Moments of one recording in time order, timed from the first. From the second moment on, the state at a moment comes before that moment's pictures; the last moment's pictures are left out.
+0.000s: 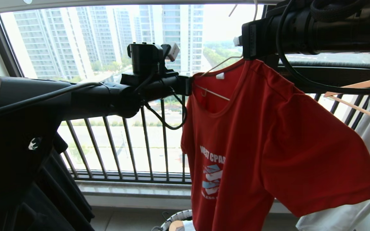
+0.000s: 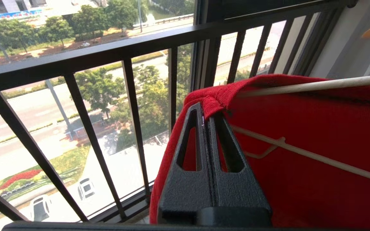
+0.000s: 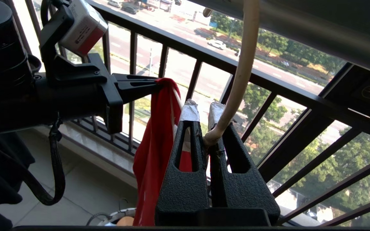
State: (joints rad) left arm -0.51 2.15 -1.88 -0.28 -0.18 -0.06; right arm 0.64 1.75 -1.91 0.26 -0.30 -0.13
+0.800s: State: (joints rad) left arm -0.75 1.75 -1.54 -0.31 -0.16 -0.06; right arm 0.64 1.77 -1.92 0.25 -0.30 -0.13
